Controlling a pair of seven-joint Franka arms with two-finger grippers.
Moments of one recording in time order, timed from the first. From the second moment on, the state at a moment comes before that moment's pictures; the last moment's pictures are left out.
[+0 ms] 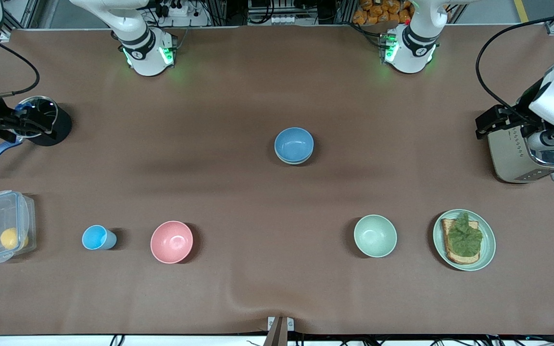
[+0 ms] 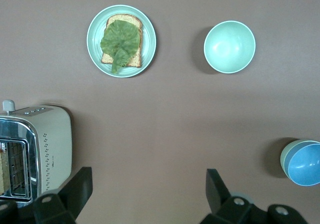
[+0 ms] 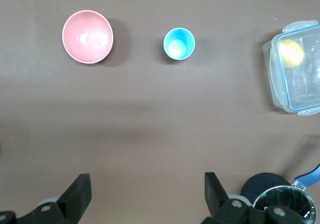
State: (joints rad) left arm 0.00 0.07 -0.13 -1.49 0.03 1.55 -0.16; right arm -0.07 -0.02 0.03 -1.66 0.02 1.65 -0.10
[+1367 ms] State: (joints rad) left arm -0.02 0.07 -0.13 -1.49 0.03 1.53 -0.16; right arm -0.05 -0.02 0.00 -1.64 0.03 1.72 -0.10
